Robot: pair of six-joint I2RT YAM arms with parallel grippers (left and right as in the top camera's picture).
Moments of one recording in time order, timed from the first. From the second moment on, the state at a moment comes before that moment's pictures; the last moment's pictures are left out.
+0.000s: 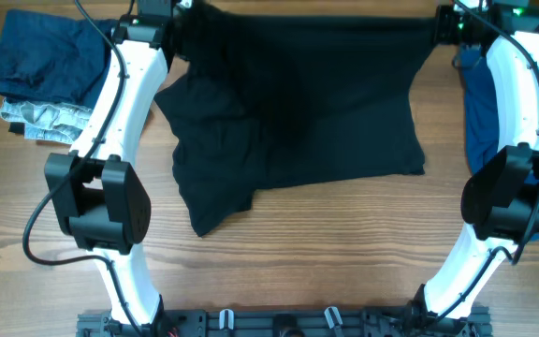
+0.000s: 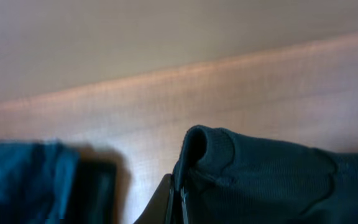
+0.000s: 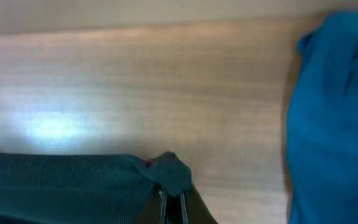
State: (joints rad) left arm -0.16 2.06 1.90 -0.60 -0.10 0.08; right arm -0.15 2.10 1.98 -0.82 -0.16 -0.09
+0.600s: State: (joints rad) left arm -0.16 2.06 1.90 -1.02 -0.10 0.02; right arm -0.16 2.14 1.98 -1.11 -0.19 -0.07
